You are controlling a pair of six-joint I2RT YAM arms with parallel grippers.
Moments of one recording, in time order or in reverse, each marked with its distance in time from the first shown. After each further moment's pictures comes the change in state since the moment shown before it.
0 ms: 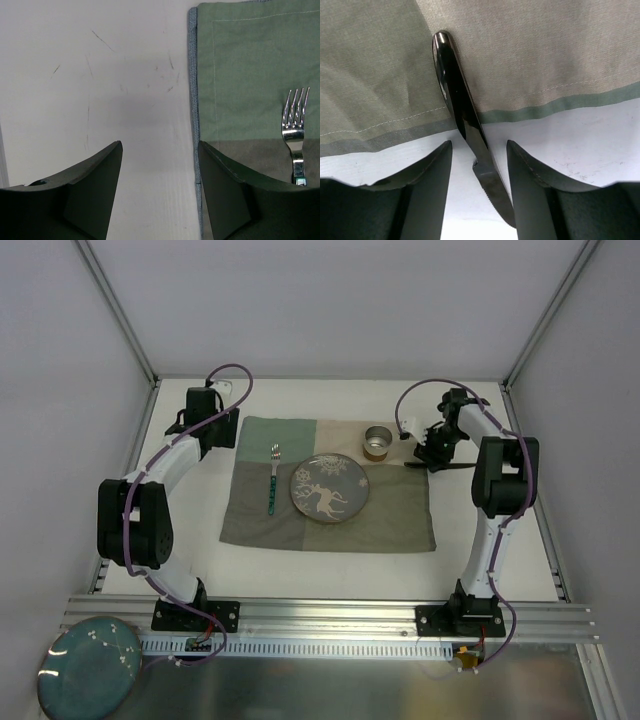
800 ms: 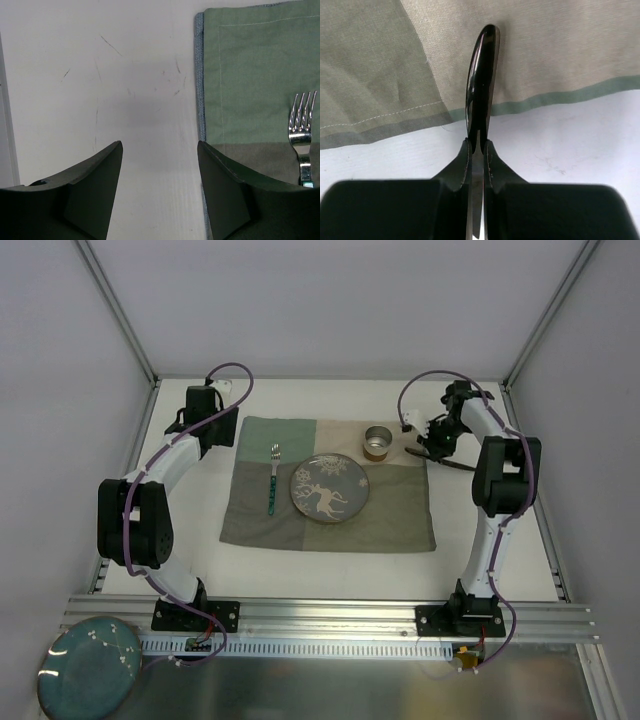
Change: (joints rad) left arm 0.000 0.008 0.011 0.002 -0.022 0.023; right arm -0.008 0.023 0.080 -0.048 -0.029 -0.022
